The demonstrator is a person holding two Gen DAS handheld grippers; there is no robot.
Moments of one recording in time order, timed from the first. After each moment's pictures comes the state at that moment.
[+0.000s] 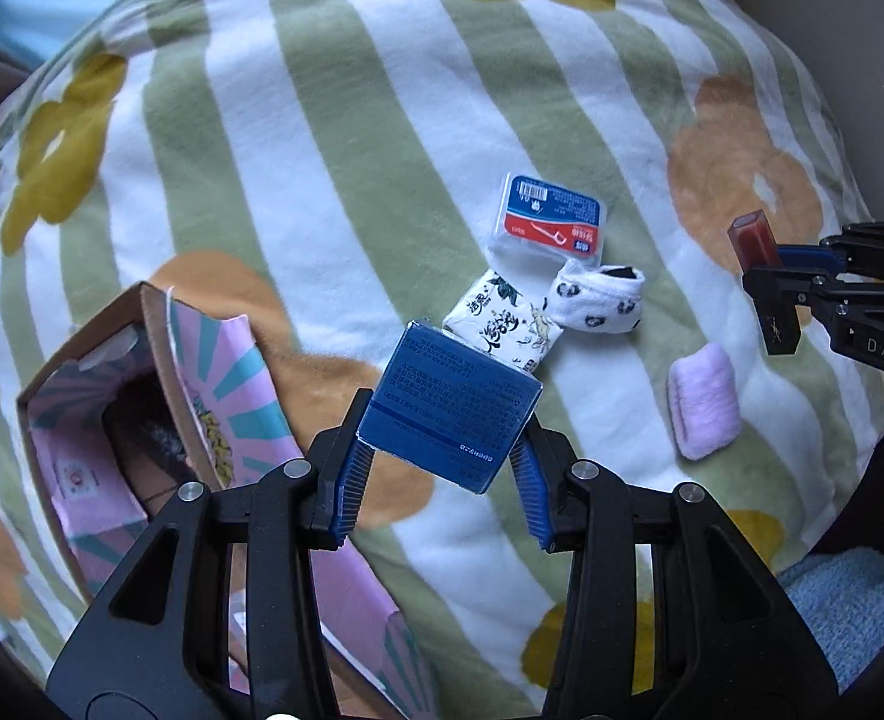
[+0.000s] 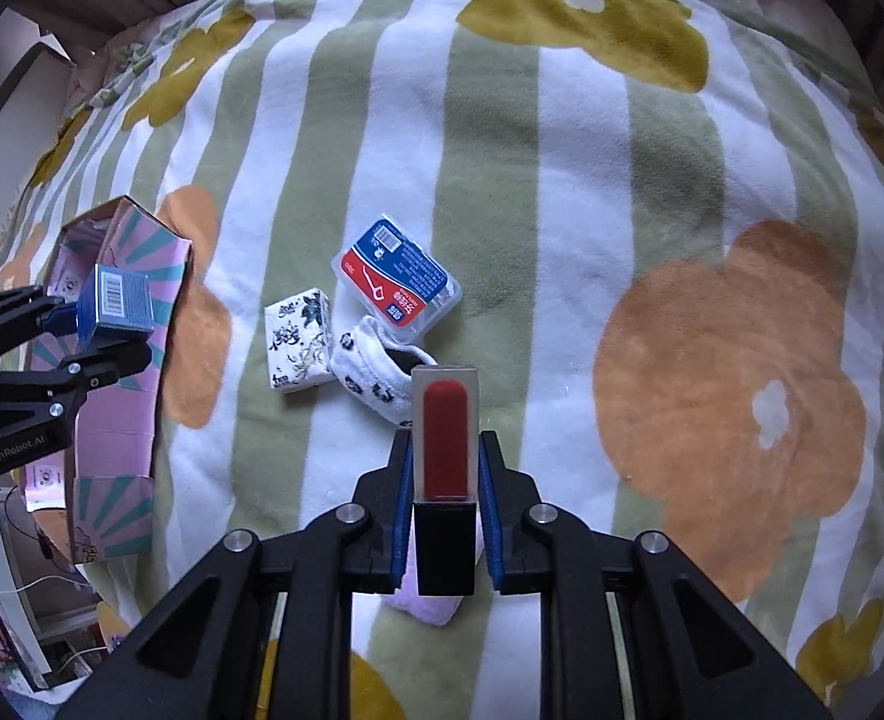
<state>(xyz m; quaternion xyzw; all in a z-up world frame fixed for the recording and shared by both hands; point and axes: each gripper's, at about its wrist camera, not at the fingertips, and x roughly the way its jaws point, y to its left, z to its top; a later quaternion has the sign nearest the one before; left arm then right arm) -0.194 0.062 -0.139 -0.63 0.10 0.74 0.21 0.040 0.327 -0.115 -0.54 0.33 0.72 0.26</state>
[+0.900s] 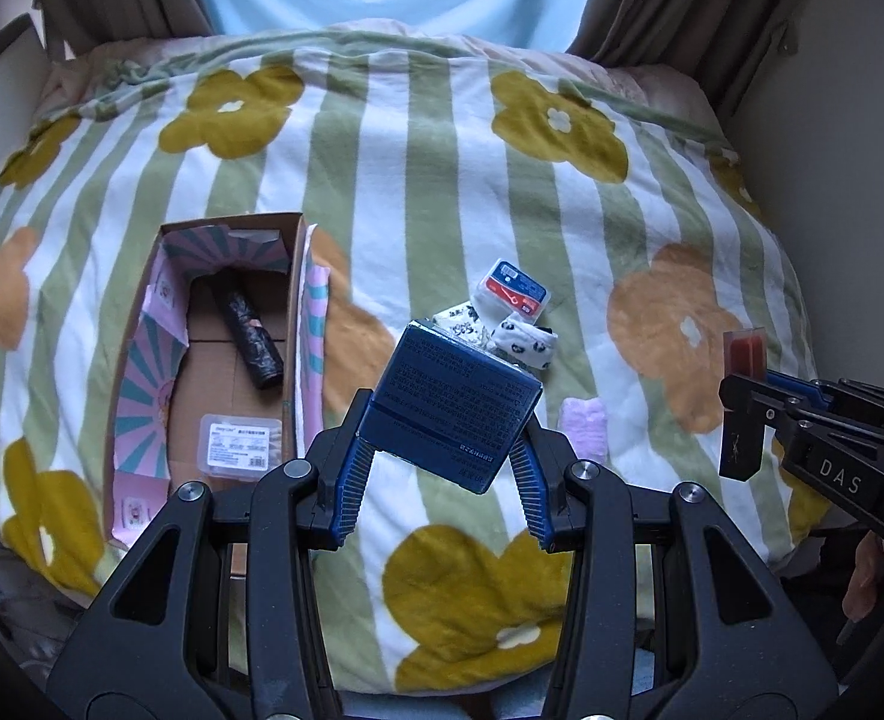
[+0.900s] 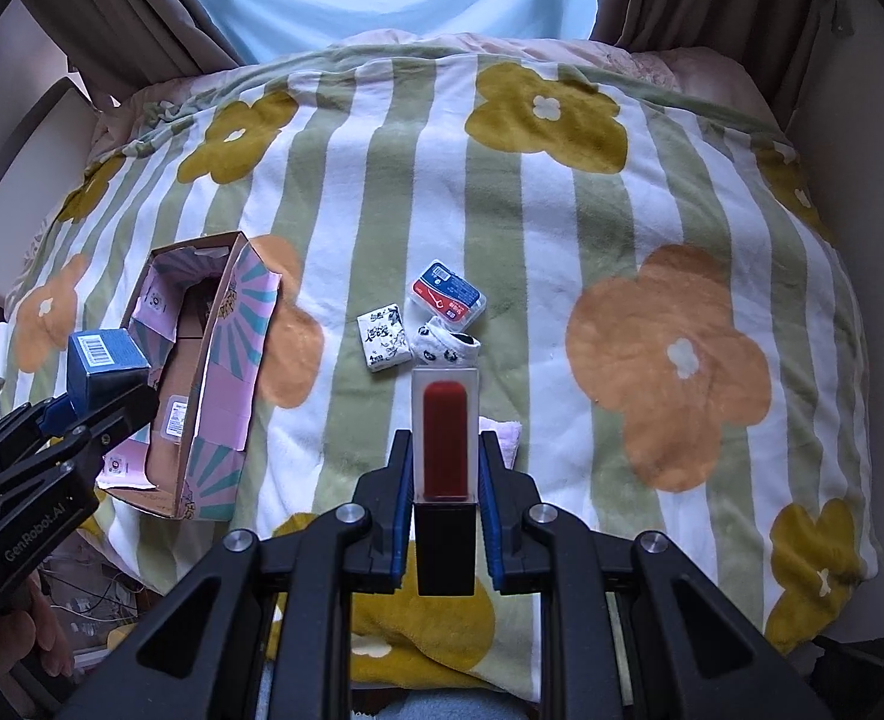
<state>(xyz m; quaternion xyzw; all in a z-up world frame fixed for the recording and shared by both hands) -0.057 0.020 -0.006 -0.53 -0.06 0.84 0.08 0.043 0.215 -0.004 -0.49 0.30 0.75 0.33</state>
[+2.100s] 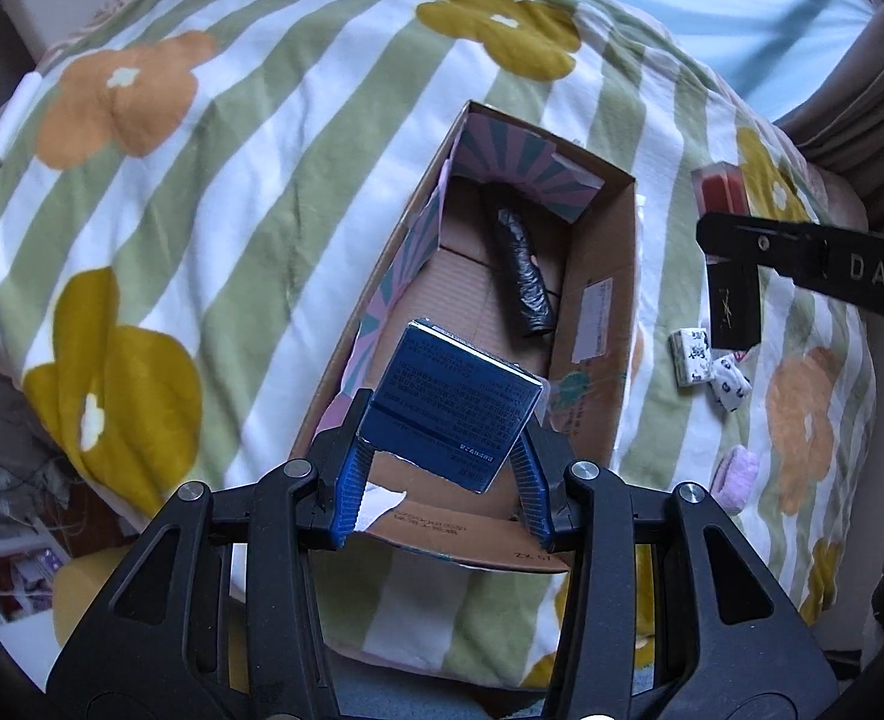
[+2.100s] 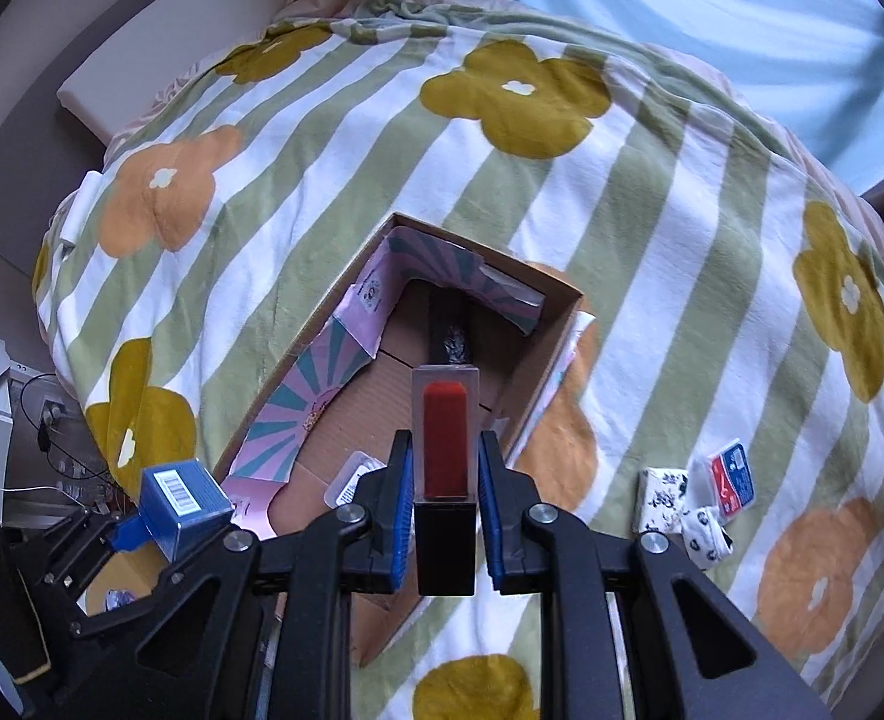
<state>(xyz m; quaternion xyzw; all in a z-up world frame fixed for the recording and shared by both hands) -0.032 -0.190 -0.094 -0.57 -0.19 0.79 -0.10 -0.247 0.134 -0.048 -0.57 0.19 0.79 0.12</state>
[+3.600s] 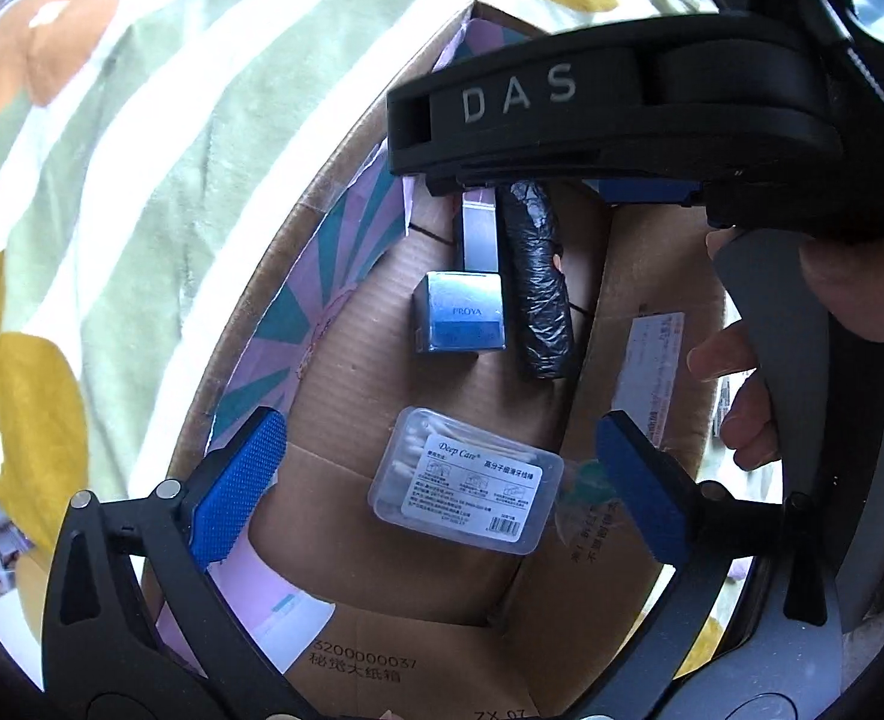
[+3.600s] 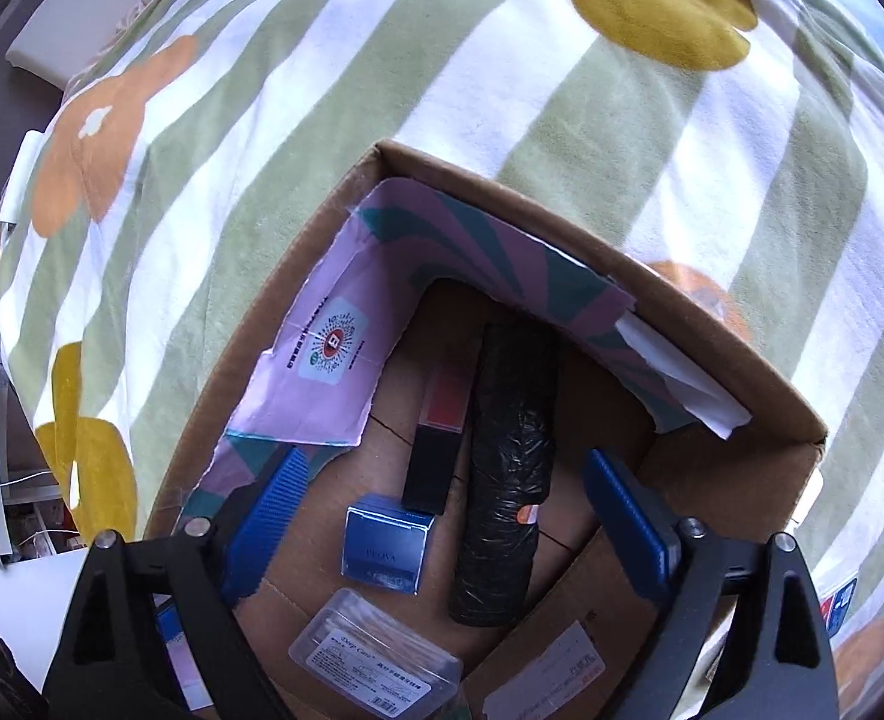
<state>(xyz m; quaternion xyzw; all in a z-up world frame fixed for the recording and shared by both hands) -0.110 -0.180 -0.192 -0.61 -0.23 0.75 -0.10 -0.350 0.165 -0.179 -0.63 0.21 0.74 0.06</state>
